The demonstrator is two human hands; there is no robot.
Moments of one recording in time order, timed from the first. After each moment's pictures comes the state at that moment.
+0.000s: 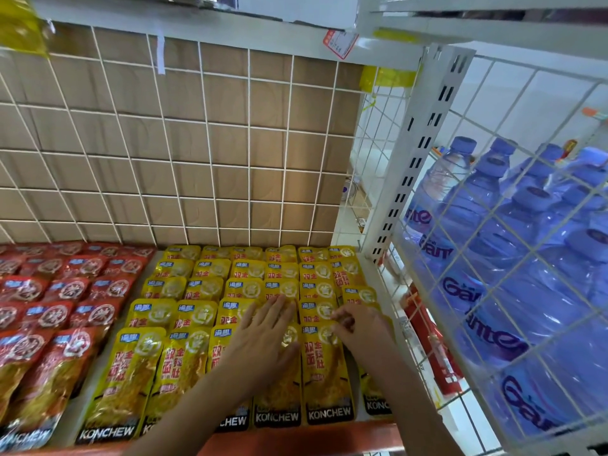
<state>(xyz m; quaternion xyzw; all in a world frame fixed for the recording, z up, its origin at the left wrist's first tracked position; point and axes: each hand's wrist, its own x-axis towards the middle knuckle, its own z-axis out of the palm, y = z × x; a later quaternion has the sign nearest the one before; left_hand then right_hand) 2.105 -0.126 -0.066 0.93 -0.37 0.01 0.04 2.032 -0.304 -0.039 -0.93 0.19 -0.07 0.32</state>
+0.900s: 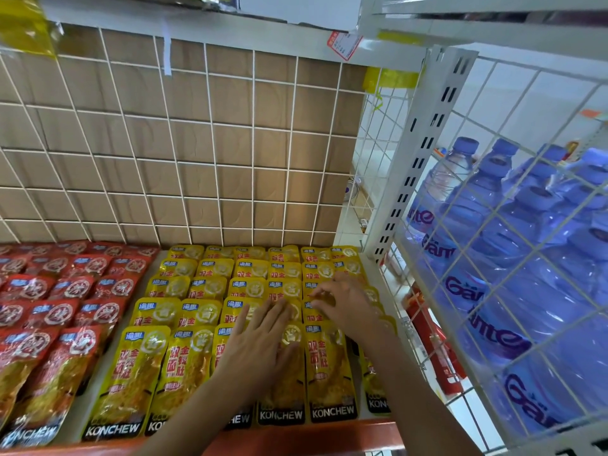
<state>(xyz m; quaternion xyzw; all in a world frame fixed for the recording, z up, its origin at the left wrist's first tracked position) 2.101 -0.114 -0.076 0.93 -0.36 0.06 0.04 2.080 -0.302 -0.036 -0.97 0.09 -0.06 0.23</state>
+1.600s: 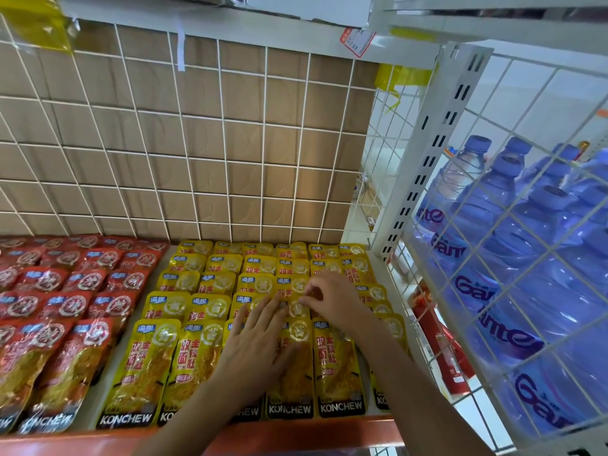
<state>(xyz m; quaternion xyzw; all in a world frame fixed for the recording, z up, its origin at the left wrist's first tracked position) 2.095 -0.098 -0.075 0.94 -0.33 0.05 0.06 2.102 -0.285 -0.044 -0.97 0.01 -0.06 0.23</state>
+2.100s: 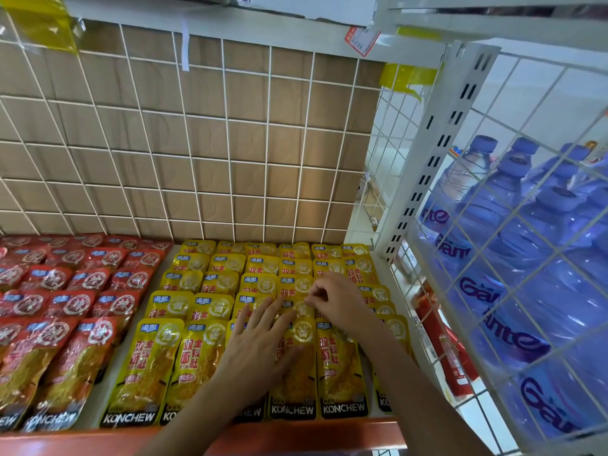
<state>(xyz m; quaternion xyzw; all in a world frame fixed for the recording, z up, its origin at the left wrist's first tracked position) 2.094 -0.095 -0.074 0.94 -0.34 0.04 0.07 2.103 -0.287 -0.049 -0.97 0.03 -0.06 0.25</state>
